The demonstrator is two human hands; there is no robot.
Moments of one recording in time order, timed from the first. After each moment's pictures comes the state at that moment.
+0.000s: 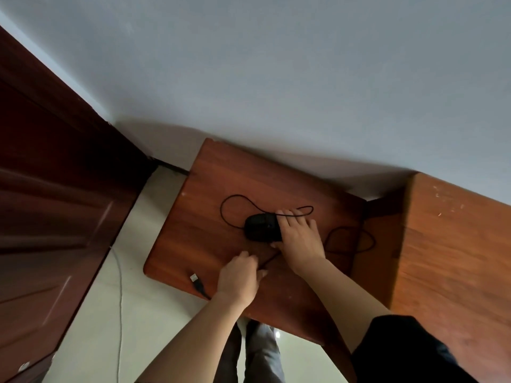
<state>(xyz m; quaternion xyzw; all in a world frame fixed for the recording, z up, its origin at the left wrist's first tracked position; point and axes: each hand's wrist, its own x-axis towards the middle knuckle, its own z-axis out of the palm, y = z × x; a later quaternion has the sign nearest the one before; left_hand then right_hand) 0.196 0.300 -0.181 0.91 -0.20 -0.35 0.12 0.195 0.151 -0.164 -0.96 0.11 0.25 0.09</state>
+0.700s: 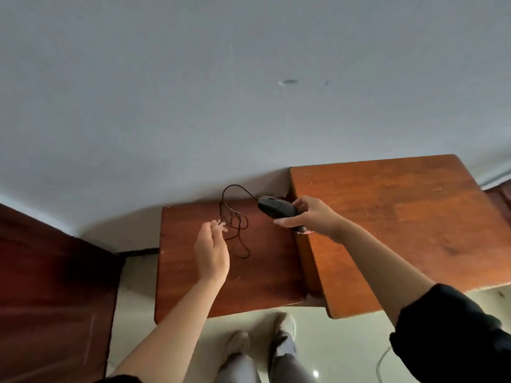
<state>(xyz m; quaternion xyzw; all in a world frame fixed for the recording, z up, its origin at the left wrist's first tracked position) 0.215 0.298 -0.011 0.83 -0.13 -0.18 0.52 0.095 0.113 0.064 -0.71 0.43 0.10 0.55</state>
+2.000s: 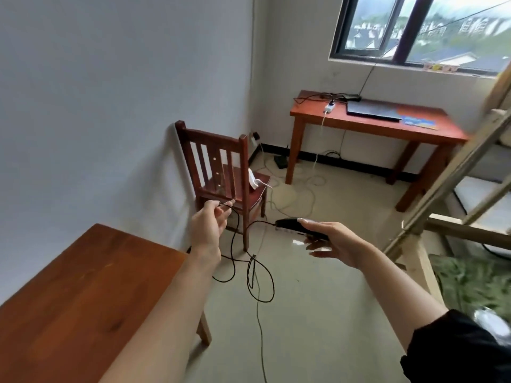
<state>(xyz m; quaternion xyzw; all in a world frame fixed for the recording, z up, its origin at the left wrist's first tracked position) -0.432 -0.063 0.174 0.48 -0.29 -0.64 0.52 -0.675 0.027 0.149 -0.33 0.65 -0.40 0.55</state>
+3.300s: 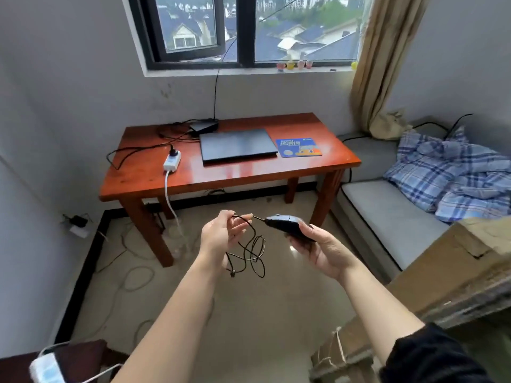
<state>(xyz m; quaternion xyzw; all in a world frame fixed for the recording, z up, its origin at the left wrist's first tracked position) -1.279 -0.519 0.155 0.33 -0.43 -0.81 0.21 -1.408 -0.339 0.129 -0.09 0.50 -0.73 0.46</state>
